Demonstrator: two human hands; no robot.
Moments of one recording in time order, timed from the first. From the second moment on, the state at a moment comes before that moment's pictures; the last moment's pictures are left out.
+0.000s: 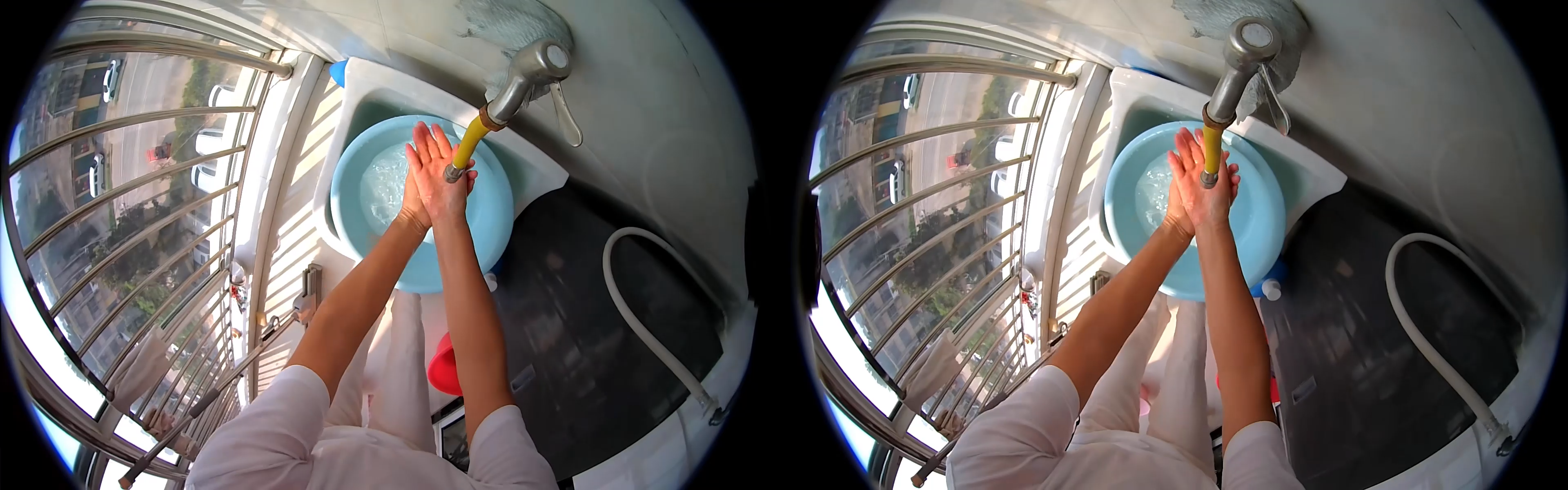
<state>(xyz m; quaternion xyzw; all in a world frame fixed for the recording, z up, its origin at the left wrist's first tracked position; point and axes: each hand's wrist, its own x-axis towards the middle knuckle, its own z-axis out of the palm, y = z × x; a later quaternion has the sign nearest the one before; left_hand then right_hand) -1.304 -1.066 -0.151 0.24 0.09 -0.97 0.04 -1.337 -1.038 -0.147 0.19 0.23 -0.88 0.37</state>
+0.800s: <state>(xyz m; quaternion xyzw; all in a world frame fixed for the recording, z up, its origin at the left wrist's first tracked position) -1.289 -1.049 -0.107 0.35 0.04 -0.93 0.04 -1.355 -1.049 -0.165 0.22 0.32 -0.81 0.44</state>
